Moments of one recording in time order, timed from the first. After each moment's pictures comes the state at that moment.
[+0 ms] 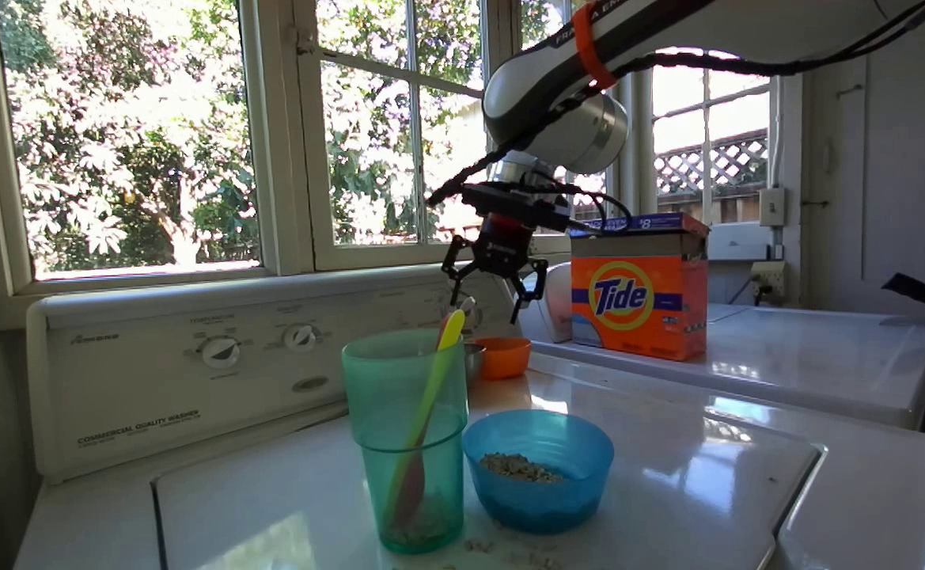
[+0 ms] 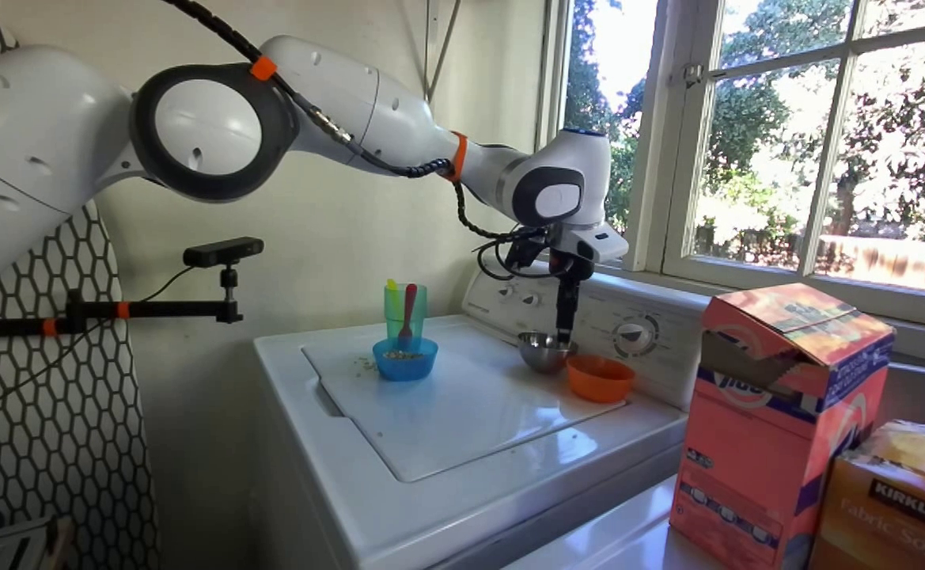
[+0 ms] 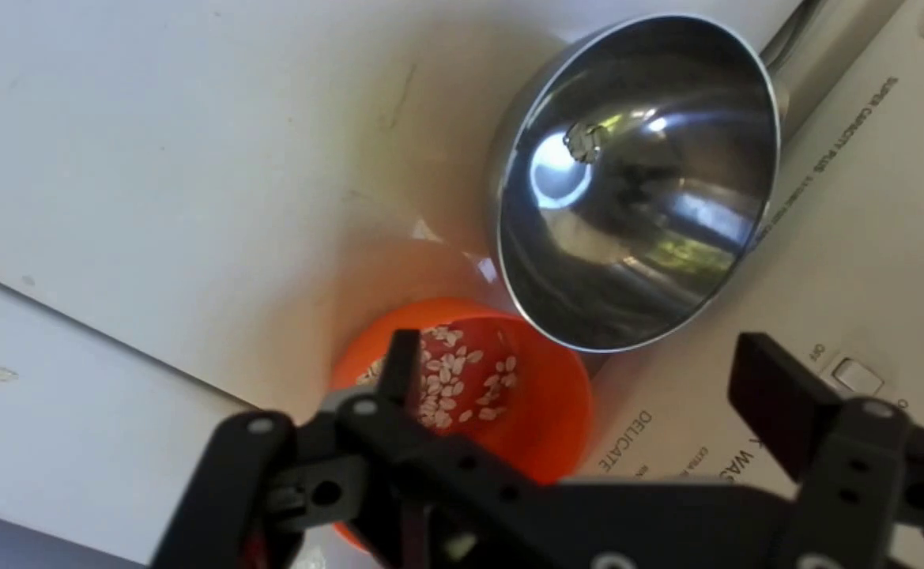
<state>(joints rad) 0.02 0.74 -0.08 -1.06 0.29 2.05 0.70</state>
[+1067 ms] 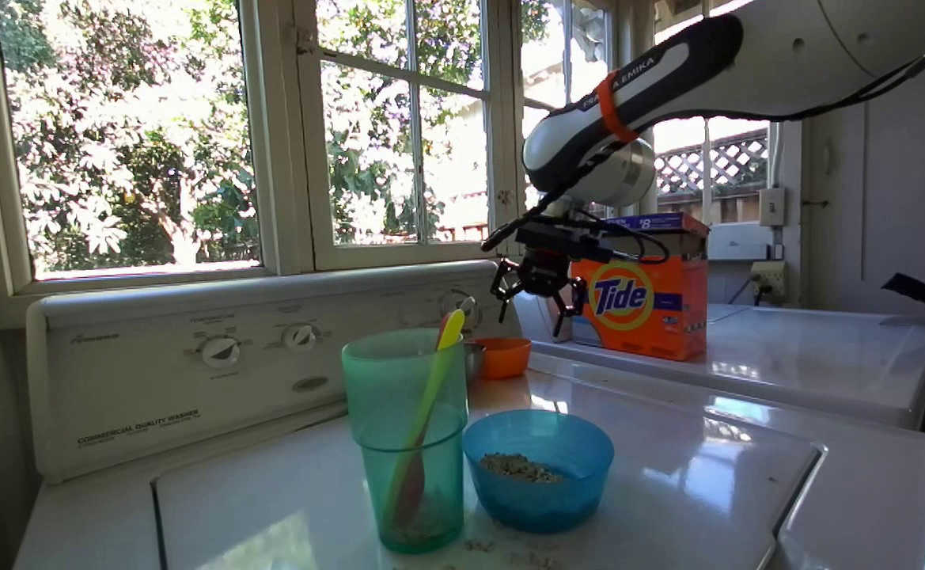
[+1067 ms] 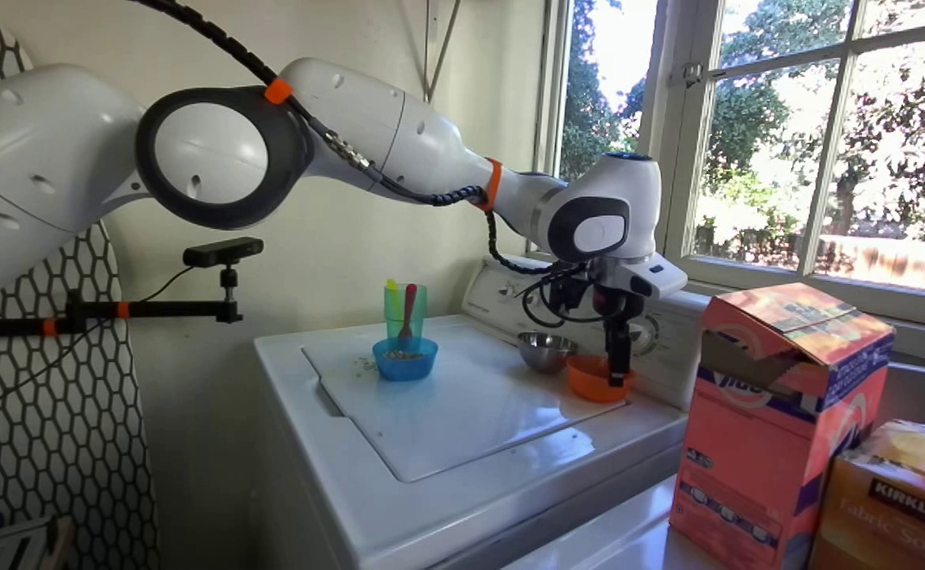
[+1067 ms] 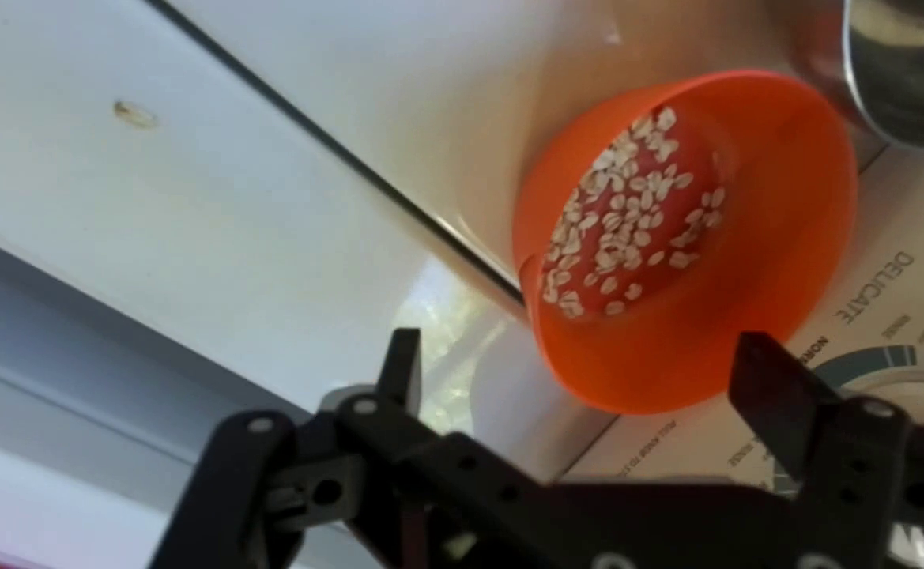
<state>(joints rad) -0.09 0.82 -0.10 -1.03 0.27 2.10 0.54</state>
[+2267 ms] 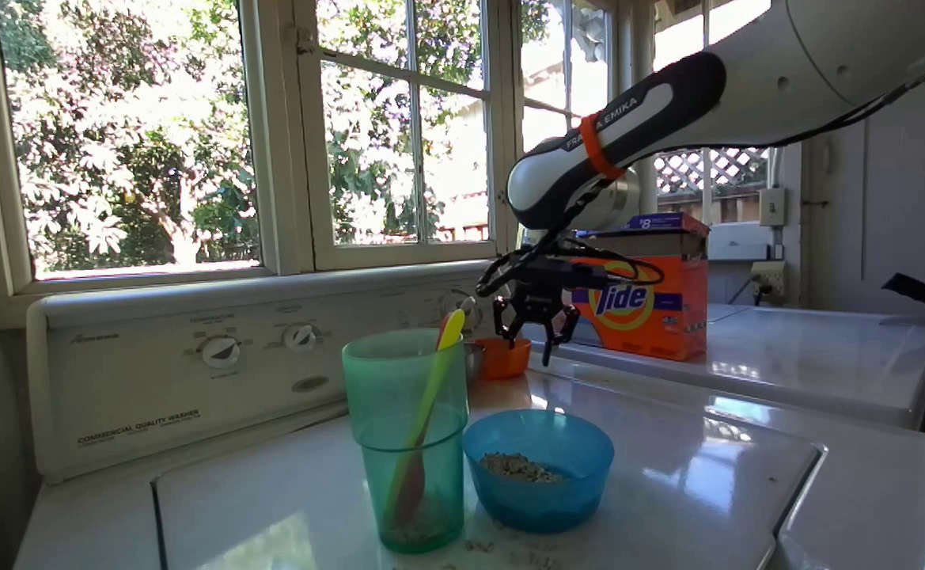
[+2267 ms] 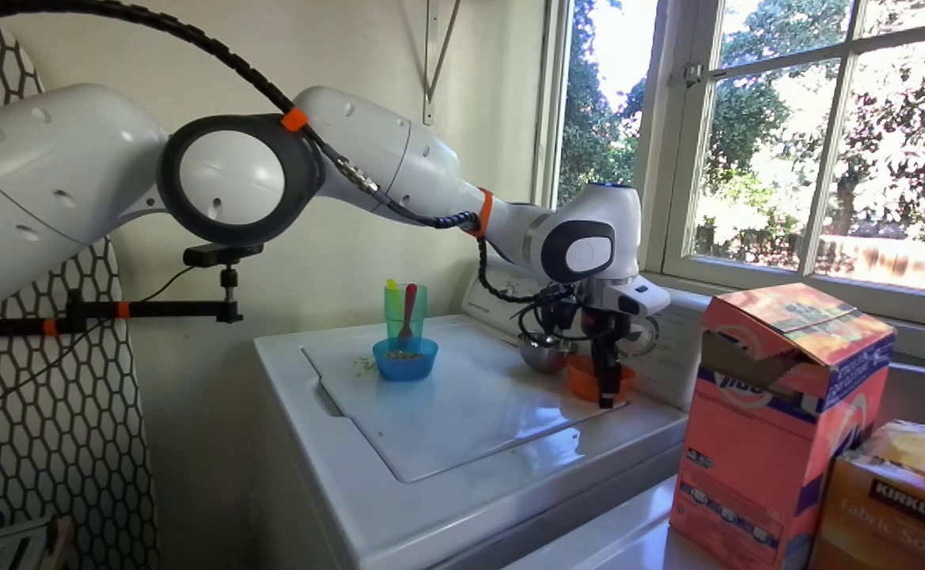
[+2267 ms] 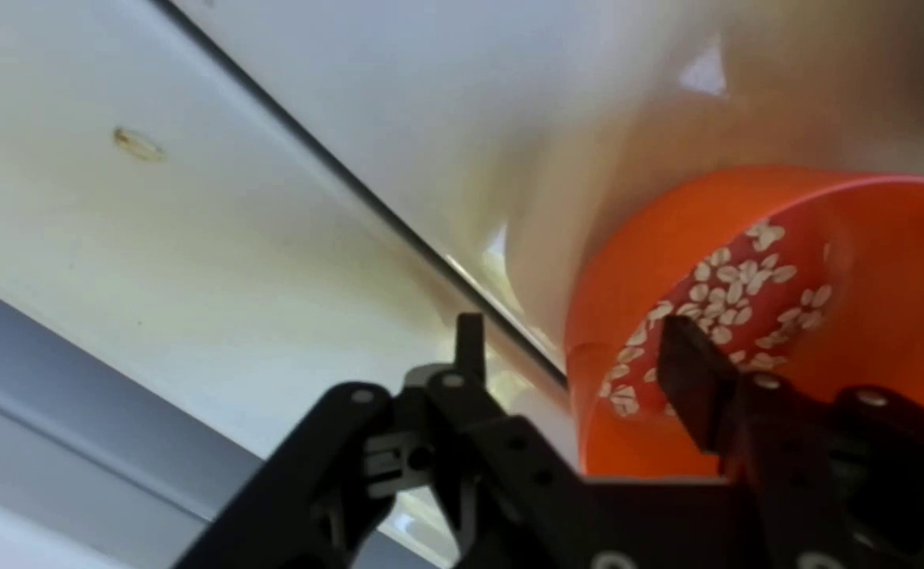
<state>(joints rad) -0.04 0.88 -0.11 -1.02 0.16 2.10 0.54</state>
